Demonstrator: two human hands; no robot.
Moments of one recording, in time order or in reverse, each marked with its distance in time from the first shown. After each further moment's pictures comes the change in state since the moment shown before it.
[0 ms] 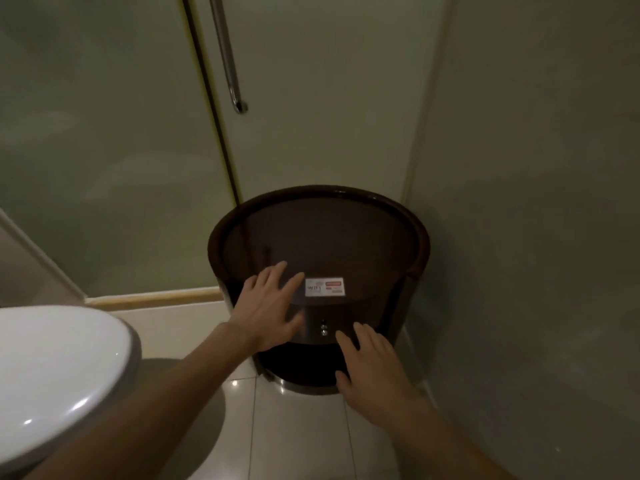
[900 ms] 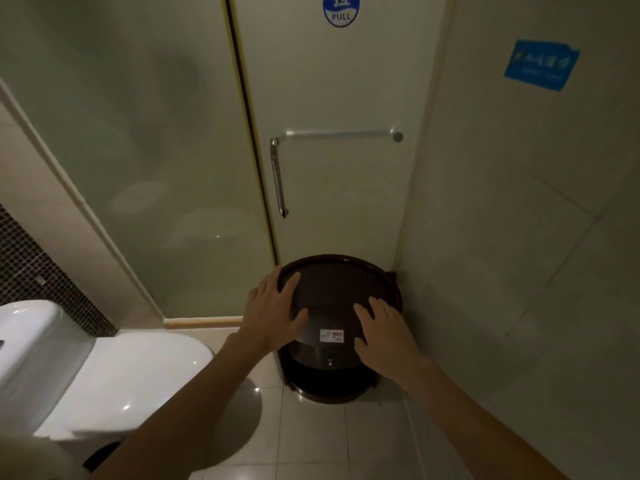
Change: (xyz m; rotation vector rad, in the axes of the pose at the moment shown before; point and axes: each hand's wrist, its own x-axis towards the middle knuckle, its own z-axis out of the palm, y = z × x) left_hand -0.141 0.050 -0.380 -0.174 0.126 -0.191; right_hand -0.138 -0.058 -0.371 -0.011 0.044 -0.015
